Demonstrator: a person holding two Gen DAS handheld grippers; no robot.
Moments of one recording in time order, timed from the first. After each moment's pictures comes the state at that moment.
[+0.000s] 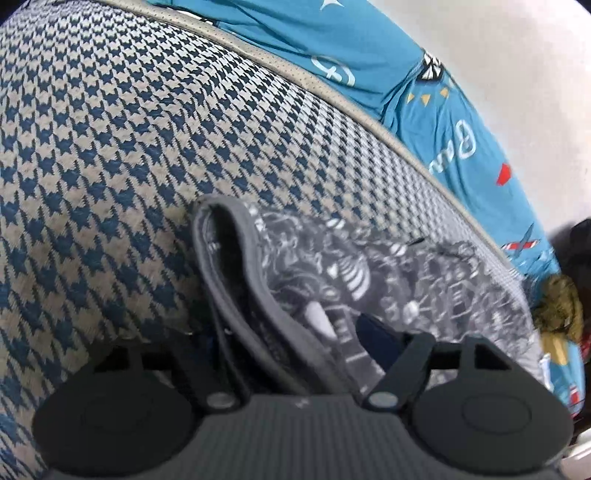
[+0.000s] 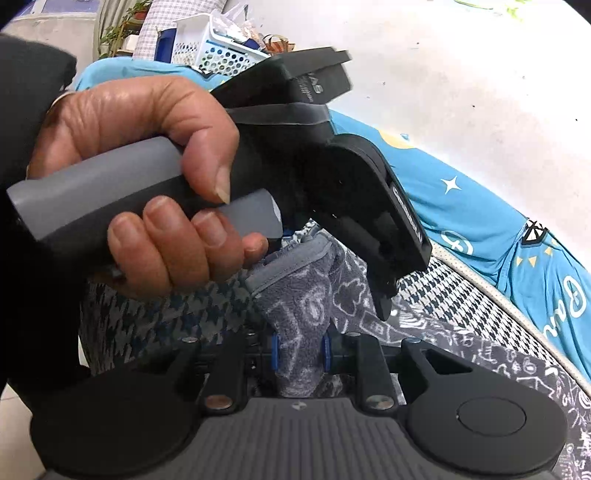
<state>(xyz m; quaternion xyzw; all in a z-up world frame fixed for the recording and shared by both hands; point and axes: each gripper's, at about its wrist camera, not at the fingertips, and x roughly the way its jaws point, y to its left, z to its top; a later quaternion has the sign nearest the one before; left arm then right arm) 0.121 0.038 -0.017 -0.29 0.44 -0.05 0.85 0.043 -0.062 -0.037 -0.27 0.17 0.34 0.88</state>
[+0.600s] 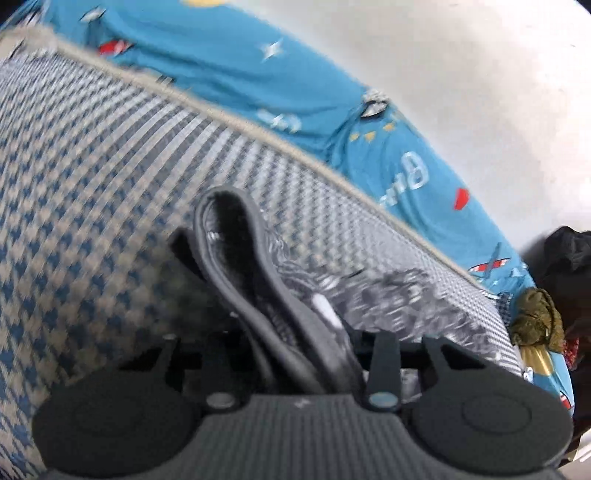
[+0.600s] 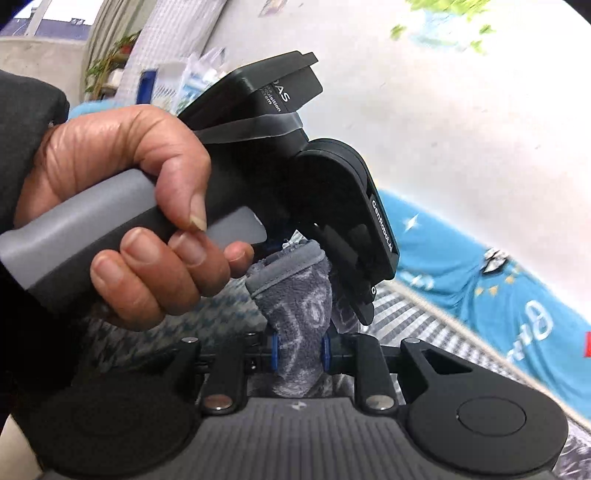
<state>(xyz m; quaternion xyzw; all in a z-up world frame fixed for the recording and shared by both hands) 0.109 0.000 0.039 -0.28 0.36 -0.08 0.89 0.042 -0.109 0.022 -0.23 0.09 0.32 0.92</state>
